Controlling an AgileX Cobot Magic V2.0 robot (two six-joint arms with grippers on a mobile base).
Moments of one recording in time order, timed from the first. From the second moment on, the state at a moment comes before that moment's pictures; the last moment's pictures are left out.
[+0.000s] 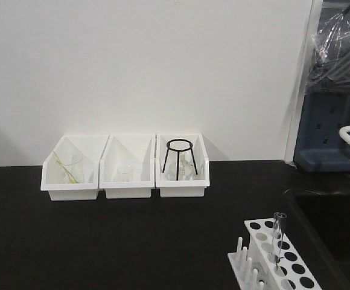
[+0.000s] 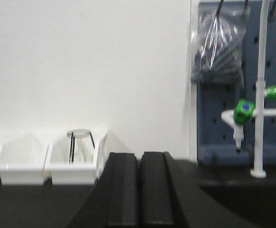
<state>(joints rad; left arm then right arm) 0.08 -0.01 0.03 0.05 0.29 -0.17 0.06 0.00 -0.05 -0.11 -0.08 0.13</state>
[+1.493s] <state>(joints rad) 0.08 -0.01 0.03 0.05 0.29 -0.17 0.06 1.29 -0.36 -0.35 -0.80 0.23</state>
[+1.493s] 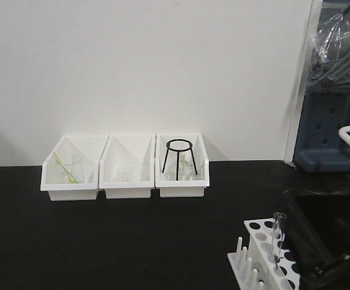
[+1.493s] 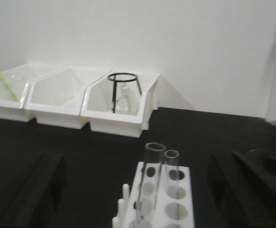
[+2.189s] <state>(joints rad) 0.08 -0.01 0.03 0.05 0.29 -0.17 0.06 1.83 -0.65 -0.38 -0.98 0.23</state>
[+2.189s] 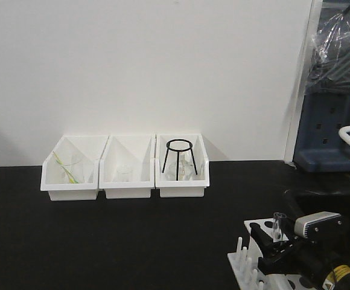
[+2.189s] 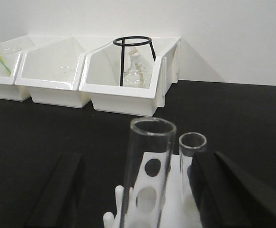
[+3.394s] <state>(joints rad) 0.08 -0.01 0.03 0.05 0.29 -0.17 0.06 1.15 -0.85 -0.90 -0.27 -0.05</state>
